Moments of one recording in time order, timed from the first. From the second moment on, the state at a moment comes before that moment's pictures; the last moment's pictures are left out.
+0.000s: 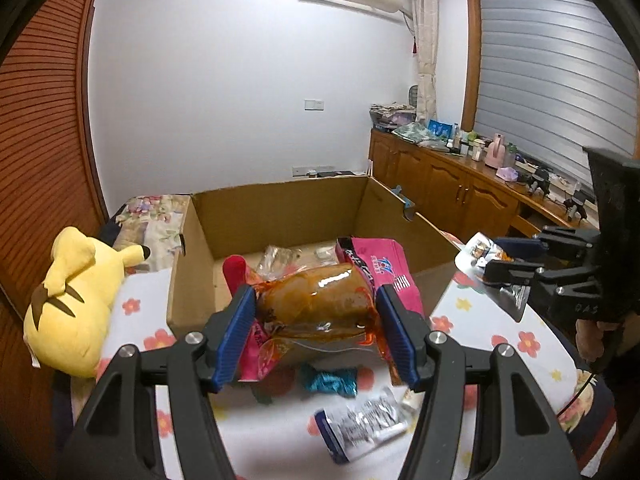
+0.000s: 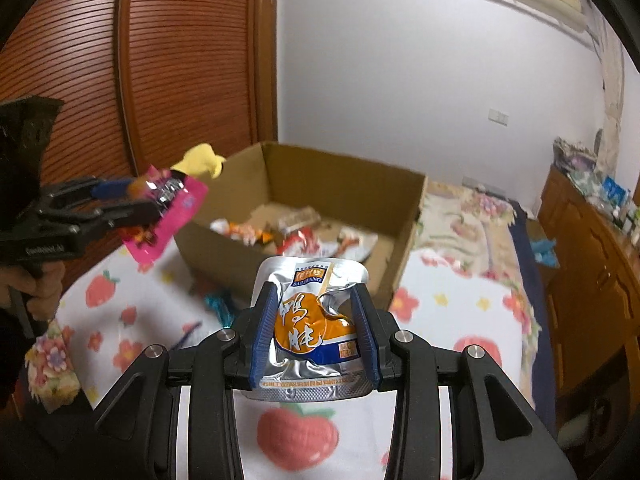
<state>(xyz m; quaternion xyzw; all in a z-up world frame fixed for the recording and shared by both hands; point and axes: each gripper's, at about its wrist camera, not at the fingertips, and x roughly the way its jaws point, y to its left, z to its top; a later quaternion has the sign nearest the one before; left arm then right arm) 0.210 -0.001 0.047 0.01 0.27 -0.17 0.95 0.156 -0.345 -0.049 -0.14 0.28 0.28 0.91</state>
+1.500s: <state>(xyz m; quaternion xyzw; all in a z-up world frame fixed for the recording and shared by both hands) 0.306 -0.003 0.017 0.03 0.31 -0.14 0.94 0.274 -0.285 -0.085 -0.16 0.33 0.27 0.89</state>
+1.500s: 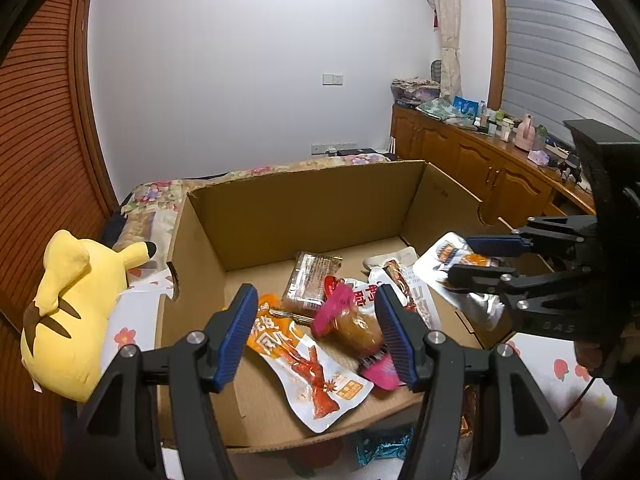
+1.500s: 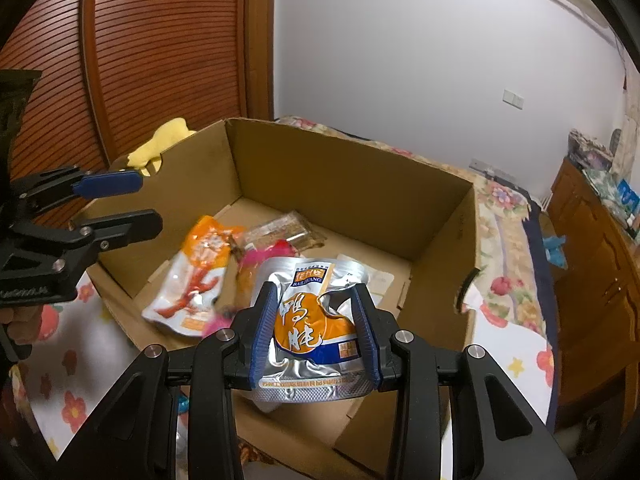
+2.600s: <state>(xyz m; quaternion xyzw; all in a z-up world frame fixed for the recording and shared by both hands) 0.192 -0.005 0.017 0.03 0.28 -0.17 0.94 0.160 -0.317 -0.072 -0.11 0.31 0.26 0.91</state>
